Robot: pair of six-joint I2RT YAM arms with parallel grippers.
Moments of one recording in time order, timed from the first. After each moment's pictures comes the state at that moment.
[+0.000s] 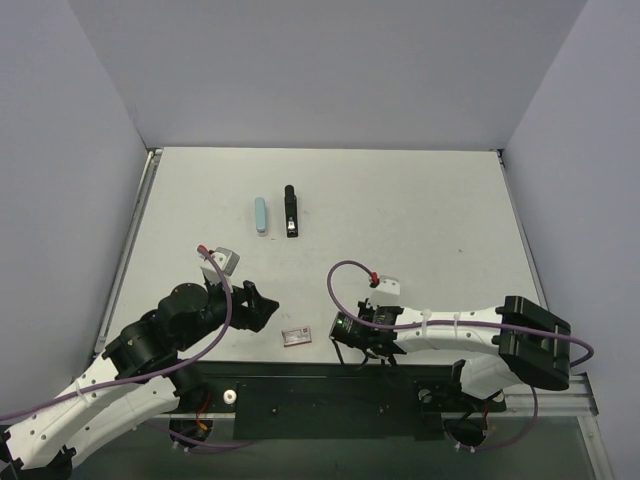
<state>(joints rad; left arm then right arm) -0.89 0.48 0.67 -0.57 -0.17 -0.53 1.24 1.41 0.68 -0.65 0.70 1.41</state>
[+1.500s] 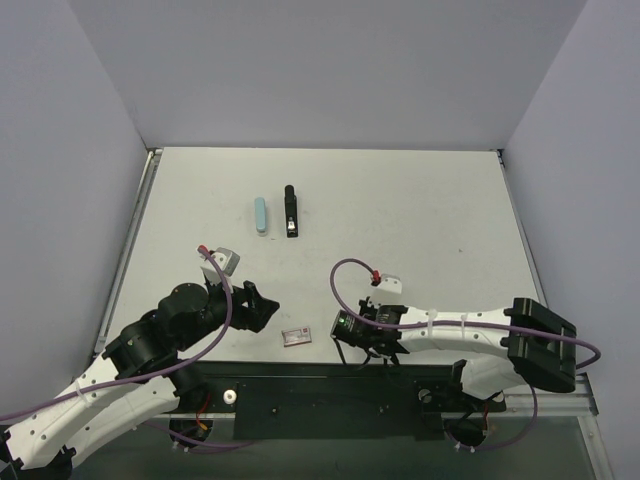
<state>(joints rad) -0.89 0.48 0.67 -0.57 -0.16 -0.53 1.24 1.40 0.70 -0.67 0.70 1.41</state>
